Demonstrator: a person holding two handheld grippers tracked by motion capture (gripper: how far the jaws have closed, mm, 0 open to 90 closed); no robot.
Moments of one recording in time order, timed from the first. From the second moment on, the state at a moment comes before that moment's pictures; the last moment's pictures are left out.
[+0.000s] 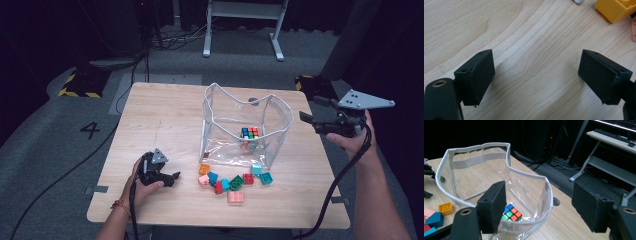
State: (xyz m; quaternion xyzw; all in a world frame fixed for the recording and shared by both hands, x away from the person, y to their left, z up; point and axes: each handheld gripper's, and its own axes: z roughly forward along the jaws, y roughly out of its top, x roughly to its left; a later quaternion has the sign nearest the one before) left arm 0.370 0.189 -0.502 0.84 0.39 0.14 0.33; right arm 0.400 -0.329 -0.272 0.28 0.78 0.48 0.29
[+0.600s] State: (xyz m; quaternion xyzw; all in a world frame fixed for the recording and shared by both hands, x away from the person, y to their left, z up) left arm 0.370 0.189 -0.502 0.84 0.39 0.14 0.34; right arm 0.365 -0.356 -0.367 0.32 0.78 0.48 0.26
